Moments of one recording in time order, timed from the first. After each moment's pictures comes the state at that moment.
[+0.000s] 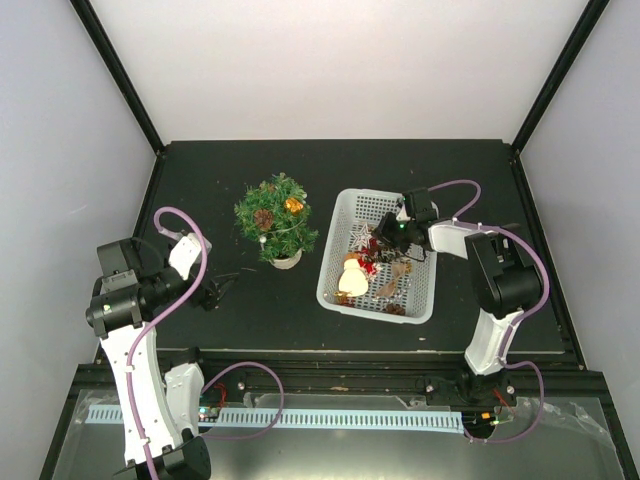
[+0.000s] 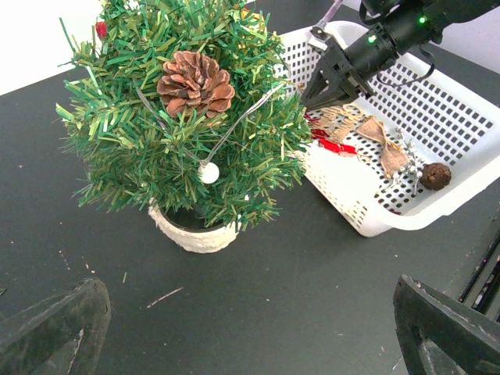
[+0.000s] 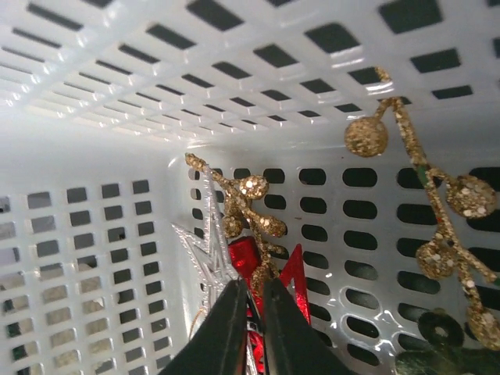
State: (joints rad) left arm 0.39 0.69 0.94 -1.15 0.97 0.75; right arm 0.30 1.85 0.99 -0.04 -0.43 0.81
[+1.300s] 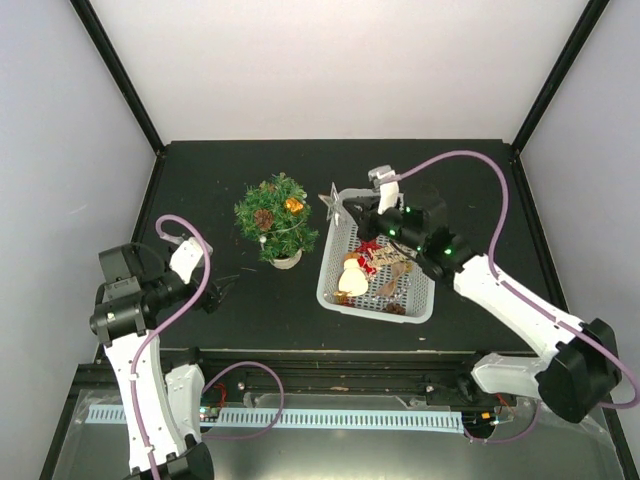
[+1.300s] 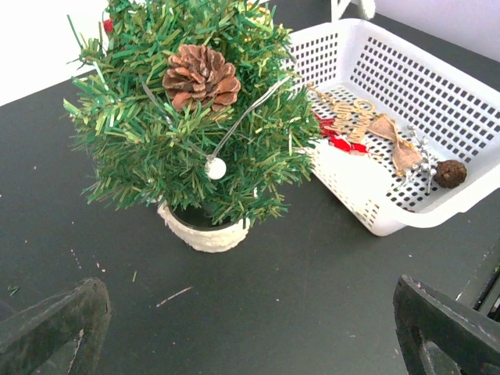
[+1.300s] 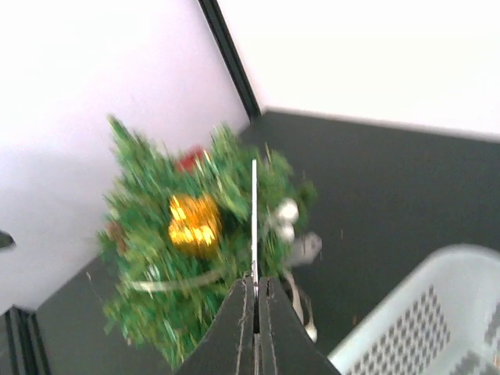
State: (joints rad) left arm 0.39 0.65 0.90 -1.11 0.95 0.73; right arm 0.62 1.24 0.94 0.00 -0.25 0.34
